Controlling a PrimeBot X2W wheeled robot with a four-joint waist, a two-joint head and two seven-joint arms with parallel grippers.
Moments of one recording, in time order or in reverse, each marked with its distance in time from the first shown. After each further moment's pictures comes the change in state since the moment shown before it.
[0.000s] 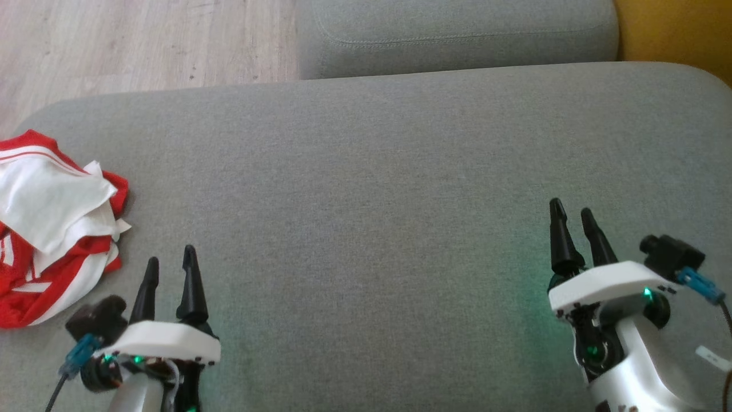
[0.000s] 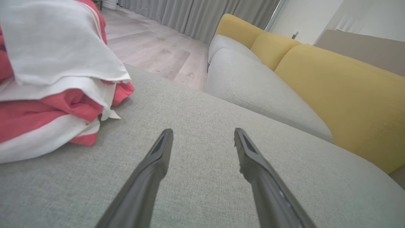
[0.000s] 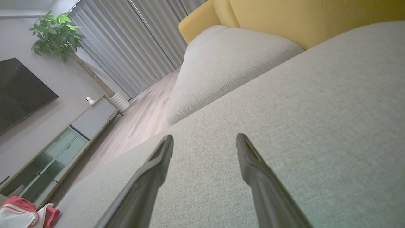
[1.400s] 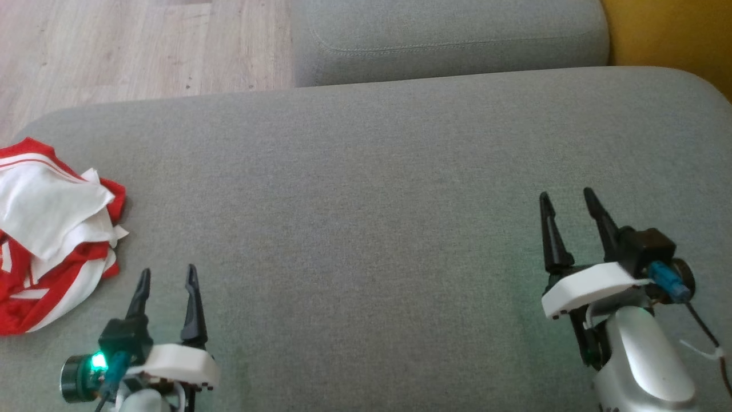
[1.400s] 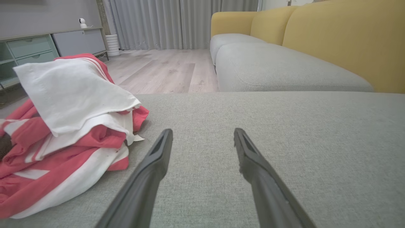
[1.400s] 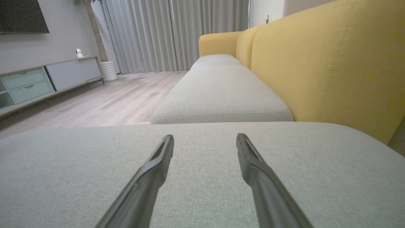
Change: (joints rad) left arm 0.020 -0.029 0.092 0.067 0.453 0.062 -0.116; right arm -0.020 0.017 -0.063 0.001 -0.548 0.000 -0.115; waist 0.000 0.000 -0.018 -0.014
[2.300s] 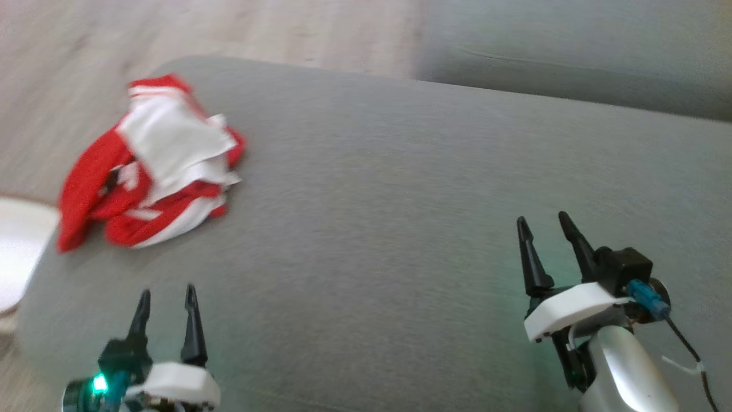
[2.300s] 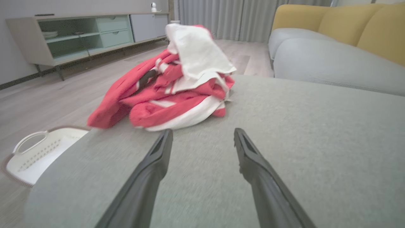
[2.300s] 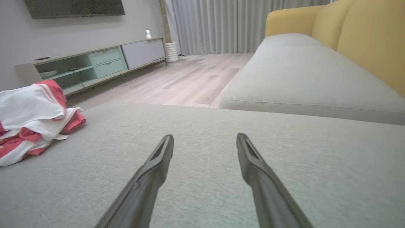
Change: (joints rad) left arm 0.038 -0.022 0.035 0.001 0.005 -0.010 0.000; right arm 0.041 0.002 0.078 0.020 0.062 0.000 0.000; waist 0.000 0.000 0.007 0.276
